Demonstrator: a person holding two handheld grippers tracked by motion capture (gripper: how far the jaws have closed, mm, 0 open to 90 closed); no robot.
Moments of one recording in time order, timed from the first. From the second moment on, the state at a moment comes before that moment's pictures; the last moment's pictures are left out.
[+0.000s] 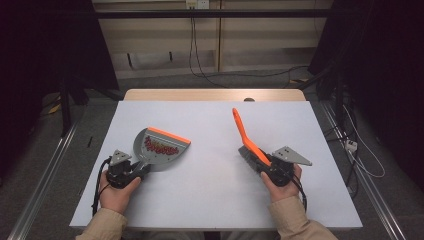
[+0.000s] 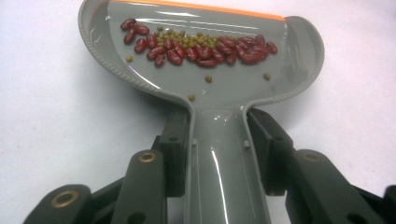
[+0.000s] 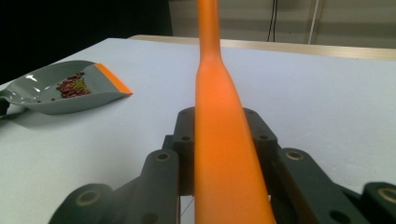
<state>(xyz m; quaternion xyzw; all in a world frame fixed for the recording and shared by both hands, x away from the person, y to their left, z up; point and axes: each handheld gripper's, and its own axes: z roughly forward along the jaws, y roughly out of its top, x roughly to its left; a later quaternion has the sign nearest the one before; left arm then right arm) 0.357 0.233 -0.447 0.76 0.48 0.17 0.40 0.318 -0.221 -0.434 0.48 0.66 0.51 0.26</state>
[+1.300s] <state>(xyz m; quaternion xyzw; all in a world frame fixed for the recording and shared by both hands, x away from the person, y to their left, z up) 0.329 0.218 -0.436 0.77 0.43 0.13 0.46 0.304 -0.260 -0.458 0.55 0.67 0.43 0.23</state>
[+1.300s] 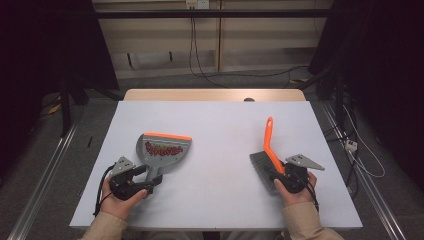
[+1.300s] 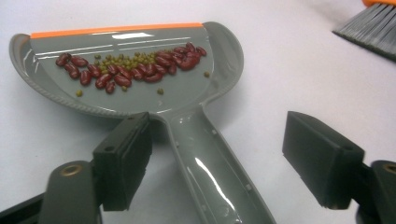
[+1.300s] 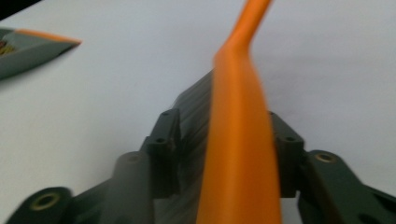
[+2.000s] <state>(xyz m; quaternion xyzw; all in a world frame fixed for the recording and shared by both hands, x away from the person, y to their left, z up) 0.332 0.221 -0.426 0.76 0.41 0.15 0.49 0.263 -0.265 -0.448 0.52 0.72 0.42 0.20</state>
